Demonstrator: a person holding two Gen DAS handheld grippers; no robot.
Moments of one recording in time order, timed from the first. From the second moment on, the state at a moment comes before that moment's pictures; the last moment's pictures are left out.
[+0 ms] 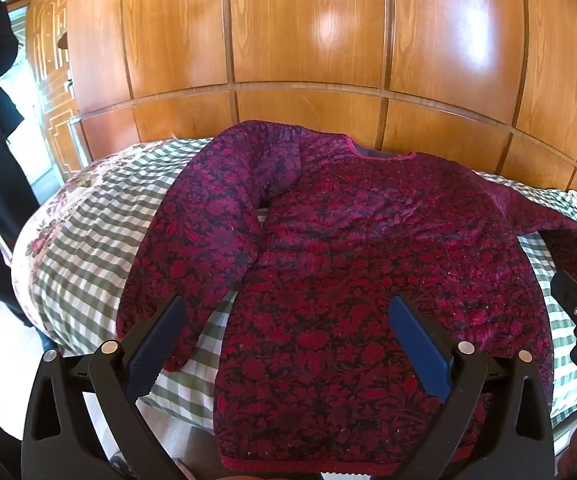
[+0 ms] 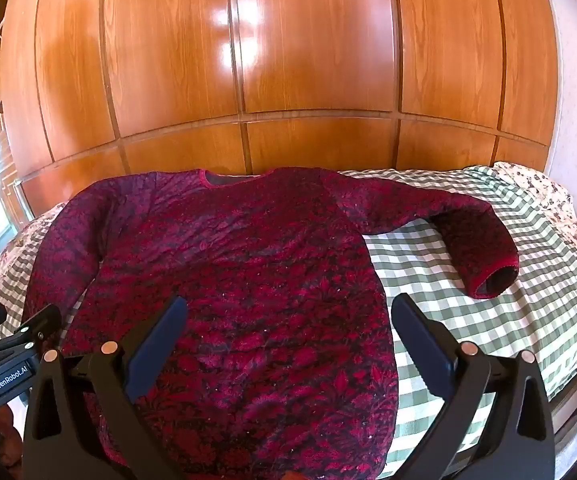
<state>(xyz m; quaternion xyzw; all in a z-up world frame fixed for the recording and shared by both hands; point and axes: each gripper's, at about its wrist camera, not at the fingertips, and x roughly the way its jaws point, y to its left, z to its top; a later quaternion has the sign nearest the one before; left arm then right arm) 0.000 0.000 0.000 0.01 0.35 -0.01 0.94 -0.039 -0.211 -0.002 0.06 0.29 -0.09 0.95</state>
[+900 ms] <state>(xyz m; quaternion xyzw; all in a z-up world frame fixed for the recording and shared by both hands) 0.000 0.002 -0.011 0.01 0.36 -0.01 0.93 -0.035 -0.208 -0.008 0.05 0.30 -0.09 0.95</state>
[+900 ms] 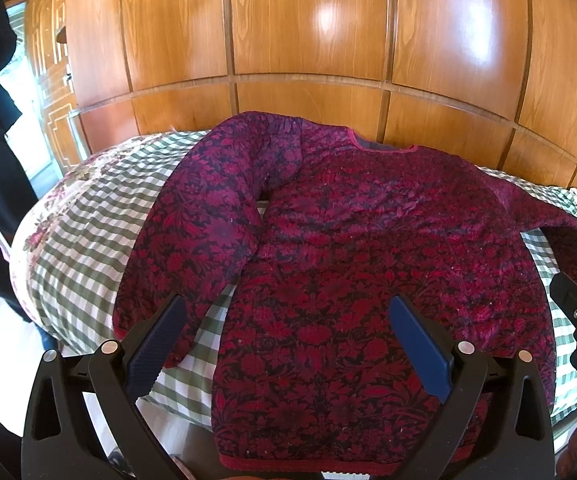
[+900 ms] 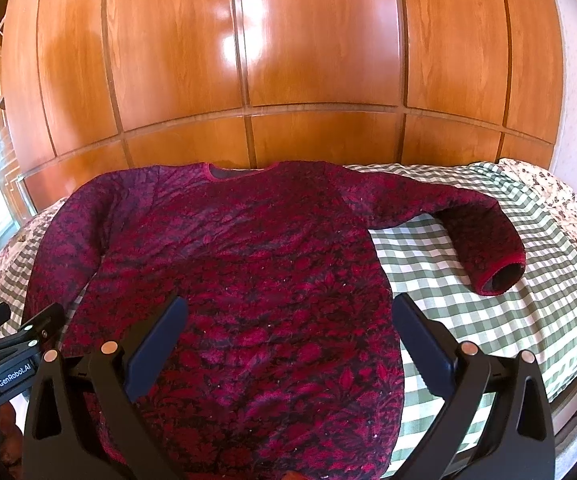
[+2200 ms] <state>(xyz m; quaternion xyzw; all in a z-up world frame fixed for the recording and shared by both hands) 0.027 0.193 -0.038 -0.18 0.36 0.20 0.89 0.075 -0.071 -0.057 0.06 0.43 0.28 0.86</state>
